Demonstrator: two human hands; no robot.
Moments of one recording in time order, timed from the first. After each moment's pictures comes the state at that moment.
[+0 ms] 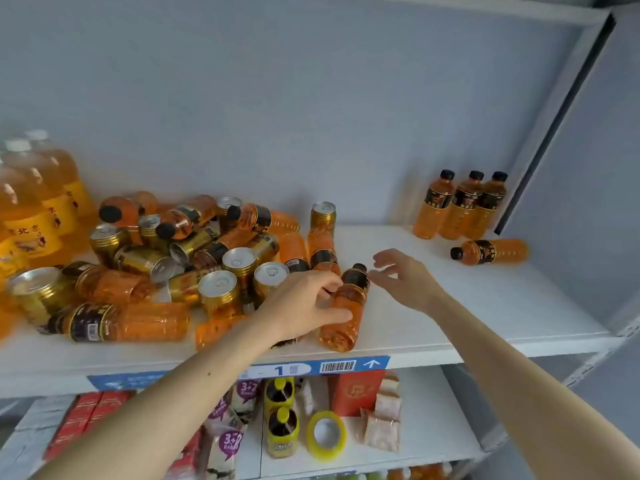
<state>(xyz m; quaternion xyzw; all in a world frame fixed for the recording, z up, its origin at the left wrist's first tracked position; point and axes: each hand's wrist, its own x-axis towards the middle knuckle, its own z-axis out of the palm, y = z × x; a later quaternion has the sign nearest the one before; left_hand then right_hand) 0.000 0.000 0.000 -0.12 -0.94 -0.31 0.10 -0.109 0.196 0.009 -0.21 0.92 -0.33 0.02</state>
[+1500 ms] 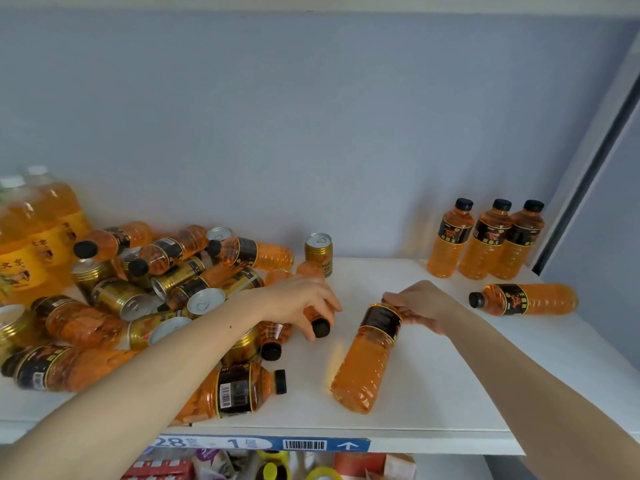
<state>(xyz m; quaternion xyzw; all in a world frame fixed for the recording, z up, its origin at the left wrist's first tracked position) -0.142 -0.022 0.007 -0.22 -0.97 -0.10 -0.09 -0.242 0.226 -0.007 -0.06 0.81 -0.52 0.25</state>
